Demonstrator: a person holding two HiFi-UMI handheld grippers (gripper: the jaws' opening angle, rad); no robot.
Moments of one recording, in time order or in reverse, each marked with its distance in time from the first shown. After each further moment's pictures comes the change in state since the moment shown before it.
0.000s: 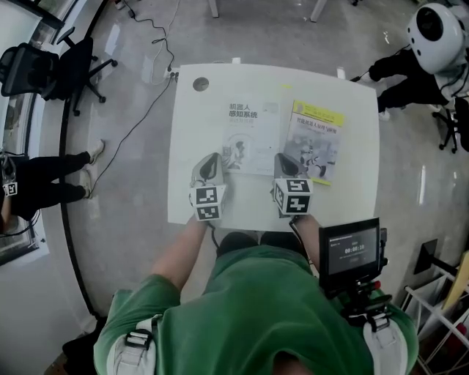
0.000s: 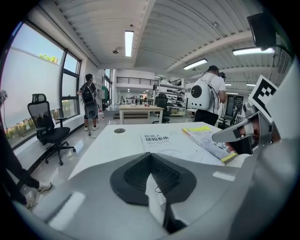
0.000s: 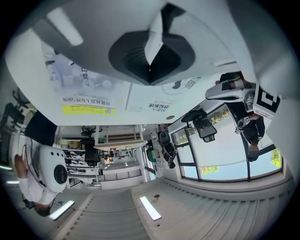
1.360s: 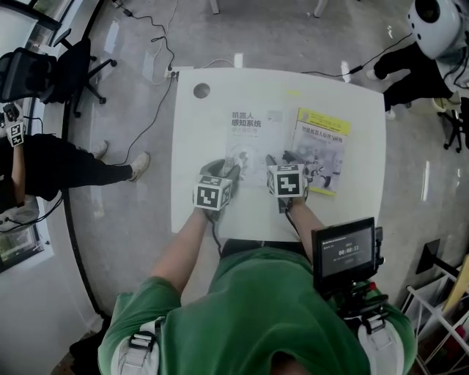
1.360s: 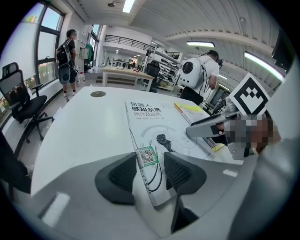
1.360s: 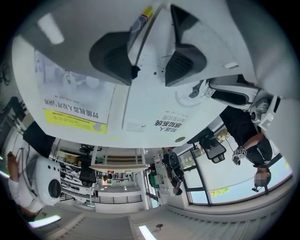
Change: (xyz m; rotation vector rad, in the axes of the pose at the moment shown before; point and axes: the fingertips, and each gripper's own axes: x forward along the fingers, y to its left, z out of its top) left arm 0.044 -0.025 -0.047 -0.087 0.434 -0.275; right arm 0.070 -0.010 -0.022 -0.011 0.314 -0.039
